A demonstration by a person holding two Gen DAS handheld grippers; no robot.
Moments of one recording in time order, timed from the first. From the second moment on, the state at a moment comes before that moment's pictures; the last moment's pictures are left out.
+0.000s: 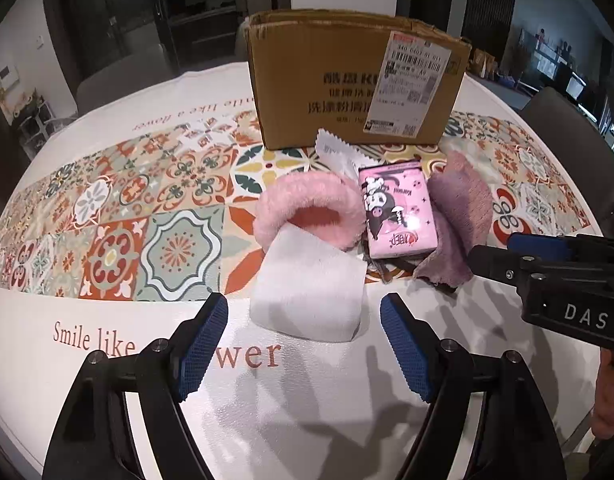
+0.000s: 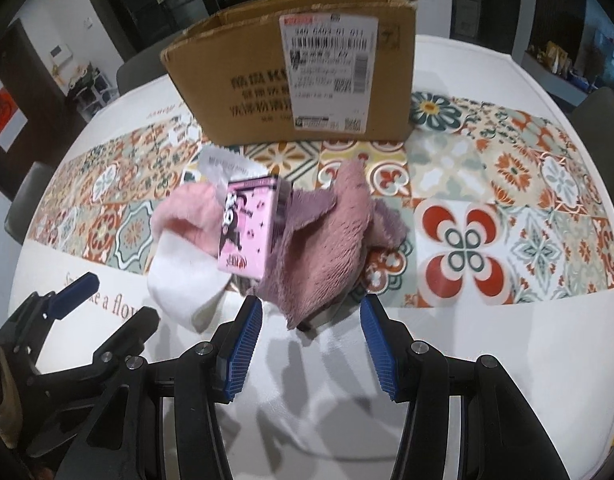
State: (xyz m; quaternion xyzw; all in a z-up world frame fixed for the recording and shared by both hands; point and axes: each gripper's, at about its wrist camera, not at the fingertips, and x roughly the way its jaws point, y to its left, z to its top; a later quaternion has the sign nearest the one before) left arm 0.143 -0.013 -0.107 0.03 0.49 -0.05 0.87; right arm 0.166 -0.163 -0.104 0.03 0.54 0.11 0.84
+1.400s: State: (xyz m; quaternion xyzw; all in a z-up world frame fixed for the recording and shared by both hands) left arm 0.160 -0.031 -0.138 0.01 0.52 -0.12 0.85; right arm 0.178 -0.169 -0.115 0.03 0.53 0.10 0.84
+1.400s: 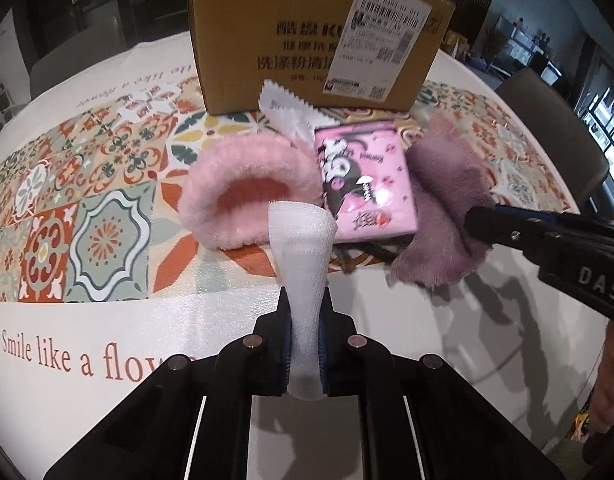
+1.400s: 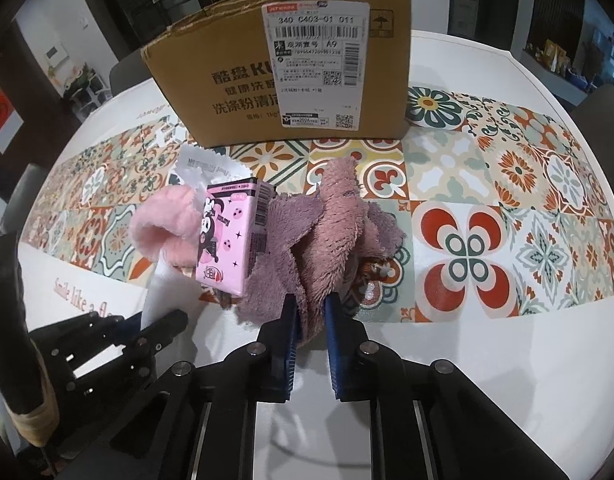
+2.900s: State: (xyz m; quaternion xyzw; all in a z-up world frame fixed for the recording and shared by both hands) left arm 0.171 -0.037 -0.100 0.00 0.49 -0.10 0.87; right arm 0.219 -0.185 -0.111 0.07 0.51 0.11 0.85
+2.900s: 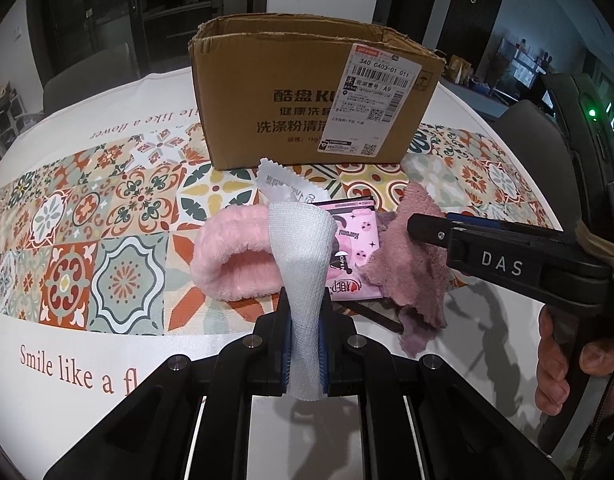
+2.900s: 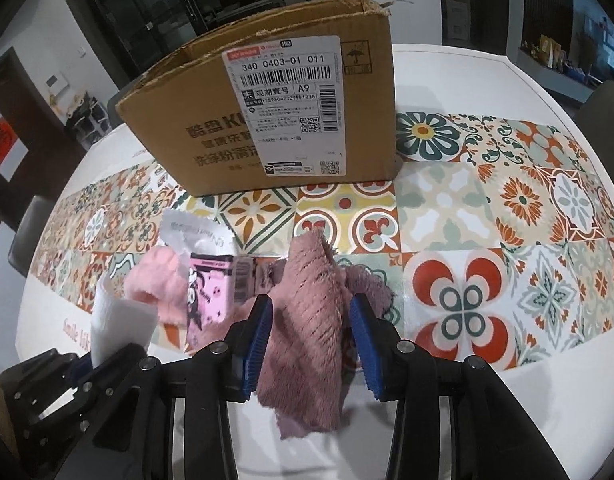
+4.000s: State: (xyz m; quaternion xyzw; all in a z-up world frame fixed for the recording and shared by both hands) left arm 0.171 -0.044 -0.028 -0.01 0.41 -0.13 0.90; right arm 0.183 -0.192 -0.028 0.09 0.42 0.13 0.89
